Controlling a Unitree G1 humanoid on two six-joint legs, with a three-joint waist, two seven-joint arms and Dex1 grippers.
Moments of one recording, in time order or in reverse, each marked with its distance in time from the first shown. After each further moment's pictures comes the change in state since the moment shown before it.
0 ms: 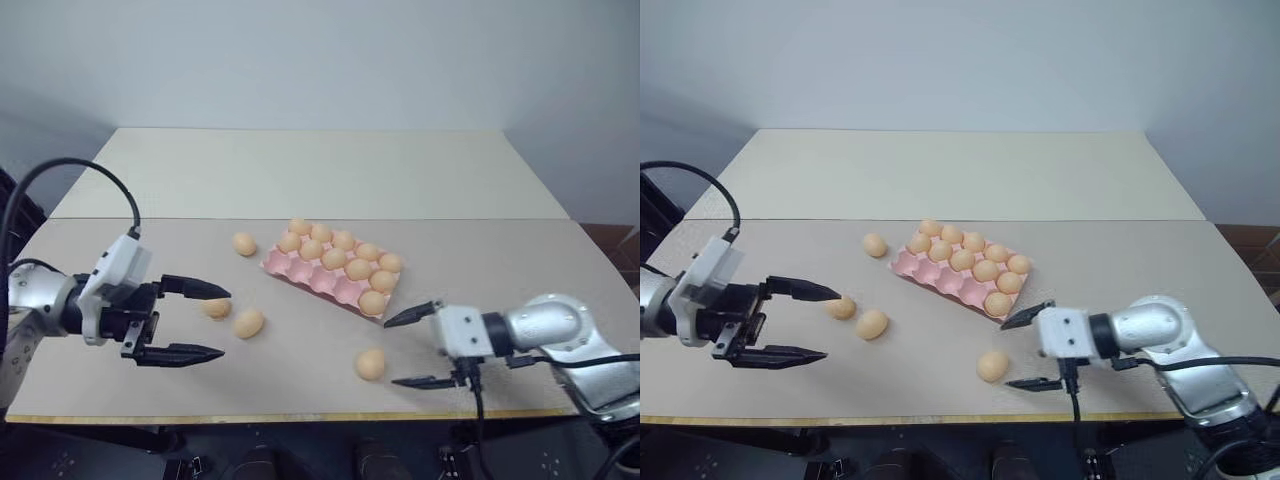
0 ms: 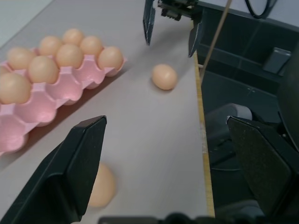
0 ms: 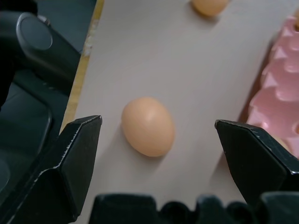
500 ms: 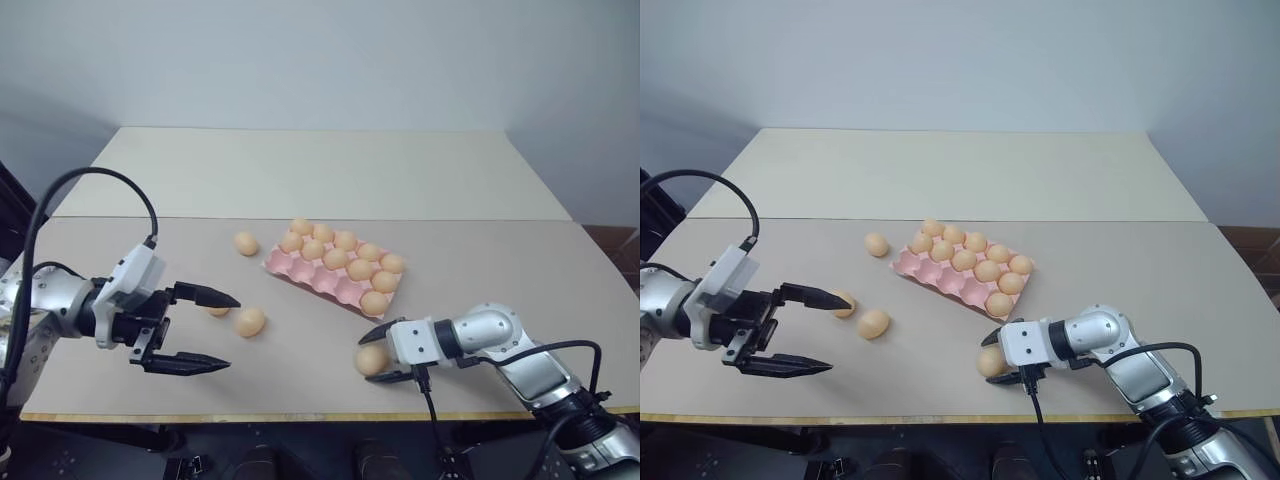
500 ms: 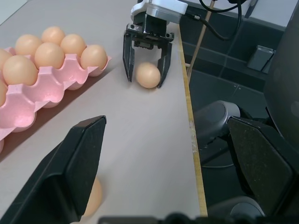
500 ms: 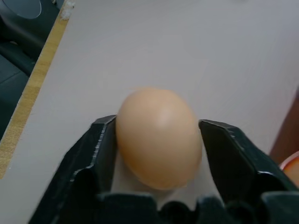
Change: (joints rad) left arm -0.007 -0.011 -0.042 0.014 0.015 -0.037 -0.019; right arm -0.088 0.146 0.155 0.200 -0.163 -0.114 -0.033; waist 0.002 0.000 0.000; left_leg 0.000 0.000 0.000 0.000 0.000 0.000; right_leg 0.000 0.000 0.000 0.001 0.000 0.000
